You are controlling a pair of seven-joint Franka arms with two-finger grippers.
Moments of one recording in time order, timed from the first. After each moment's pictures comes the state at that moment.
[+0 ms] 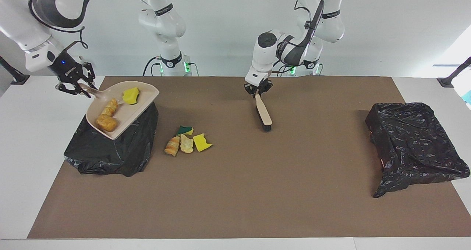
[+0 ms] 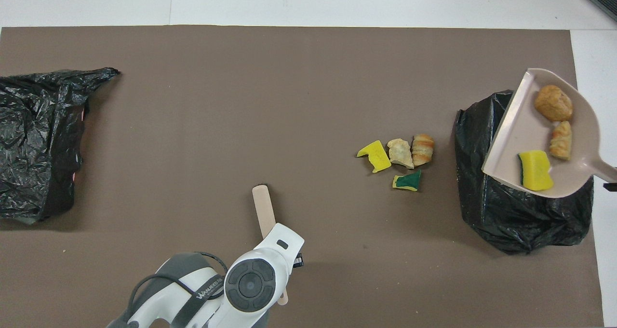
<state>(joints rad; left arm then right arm) -0.86 -0.08 -0.01 -2.47 -0.10 2.36 -0.94 -0.45 -0.09 -0.05 -1.90 0.24 1.76 -1.60</state>
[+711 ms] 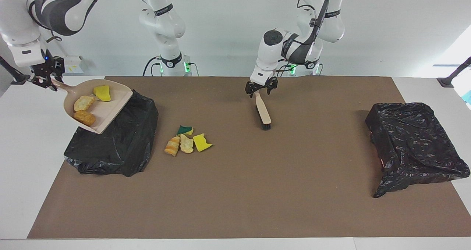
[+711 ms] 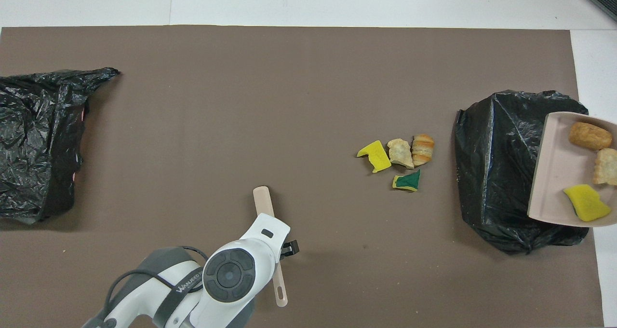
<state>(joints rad) -0.79 -0.10 0.02 -2.44 -0.10 2.34 -0.95 -0.44 -0.08 -0.03 -1.91 -0.23 1.92 -1.72</state>
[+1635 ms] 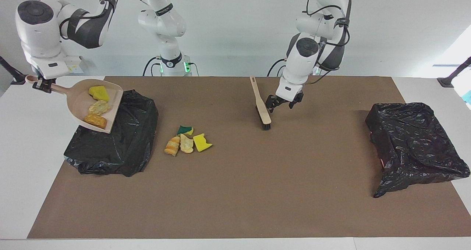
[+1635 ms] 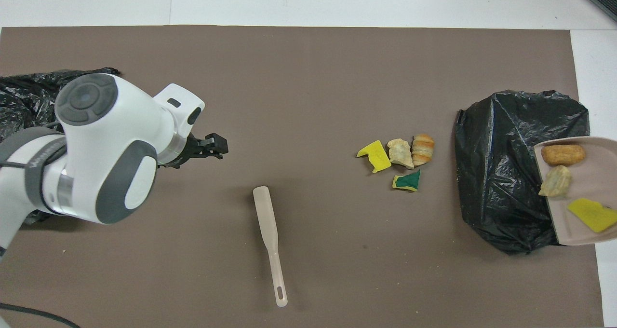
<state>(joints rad) -0.35 0.10 0.03 -1.87 -0.10 1.94 -0.41 -0.27 -0.08 -0.03 -1.94 -0.70 1.93 -1.71</state>
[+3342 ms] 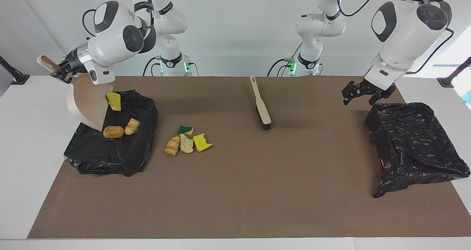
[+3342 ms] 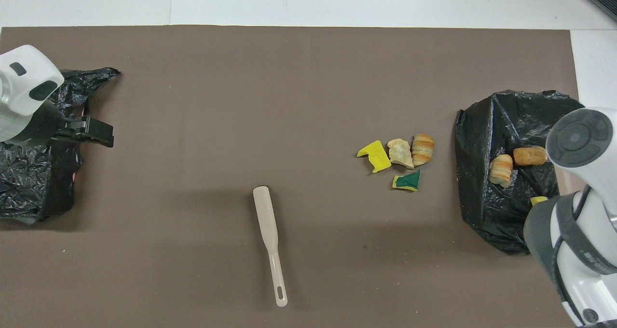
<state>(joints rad) -0.11 0.05 0.03 -1.67 -0.03 1.67 -0.03 0.08 -0.11 -0.01 -1.99 -1.13 1.54 -1.27</state>
